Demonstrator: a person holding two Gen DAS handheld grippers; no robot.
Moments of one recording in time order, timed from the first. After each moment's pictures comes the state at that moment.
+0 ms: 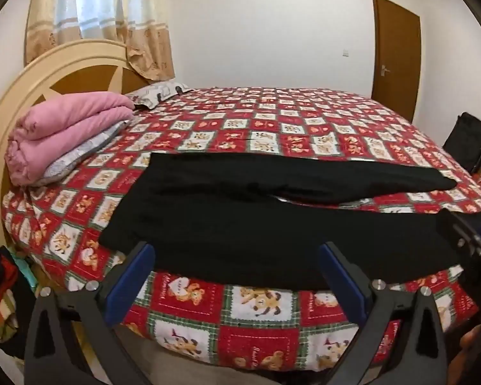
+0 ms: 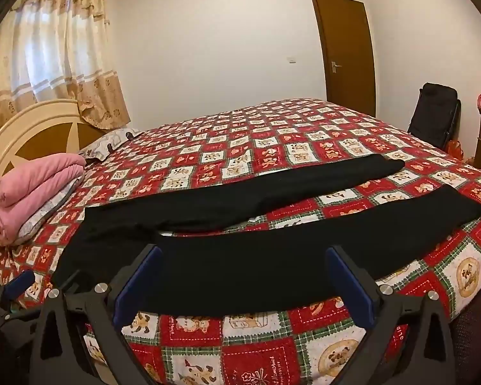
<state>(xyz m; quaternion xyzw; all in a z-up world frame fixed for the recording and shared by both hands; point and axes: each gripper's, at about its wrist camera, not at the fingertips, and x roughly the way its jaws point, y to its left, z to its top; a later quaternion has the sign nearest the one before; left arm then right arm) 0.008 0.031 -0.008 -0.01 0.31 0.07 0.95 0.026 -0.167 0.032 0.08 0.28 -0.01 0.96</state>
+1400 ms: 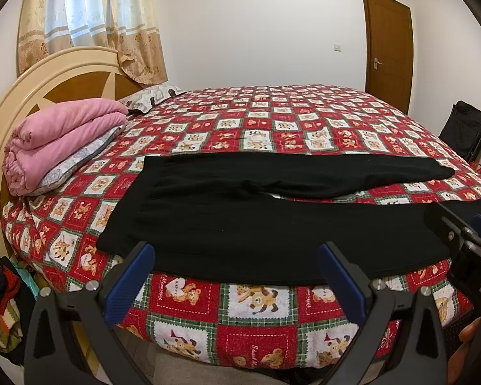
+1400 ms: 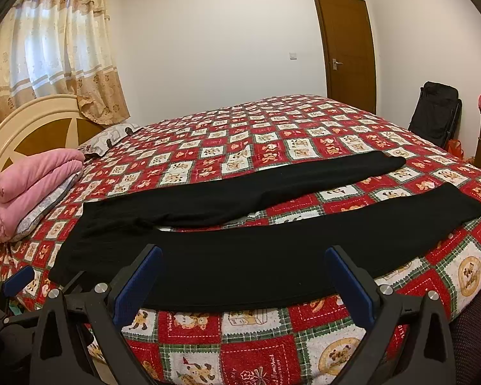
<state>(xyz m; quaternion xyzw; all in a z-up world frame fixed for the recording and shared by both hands) 0.008 0.026 -0.009 0.01 0.31 0.06 0.95 0.027 -0.165 0.026 0.08 0.29 -0.01 0.95</state>
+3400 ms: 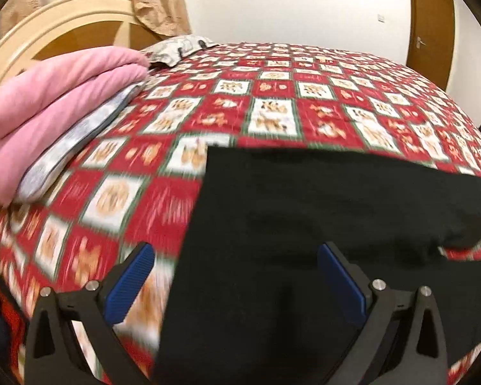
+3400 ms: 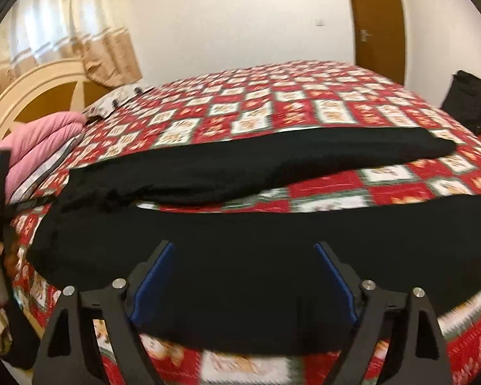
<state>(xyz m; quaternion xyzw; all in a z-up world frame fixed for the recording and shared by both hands) 0.206 0.213 -0.056 0.00 0.41 0.09 0.91 0.131 -0.165 -0.040 0.07 0.38 0.06 0.92</state>
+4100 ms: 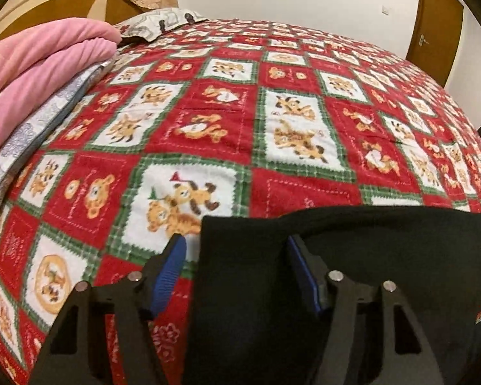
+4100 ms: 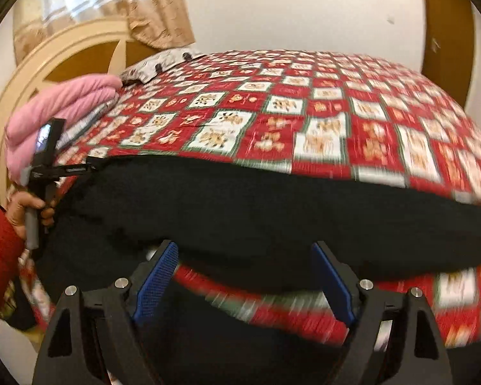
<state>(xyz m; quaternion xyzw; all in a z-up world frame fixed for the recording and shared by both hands) 0.320 0.255 -0.093 -0.04 0.46 0.05 0.89 0.272 -0.125 -0.032 -0.02 0.42 0.18 0.89</state>
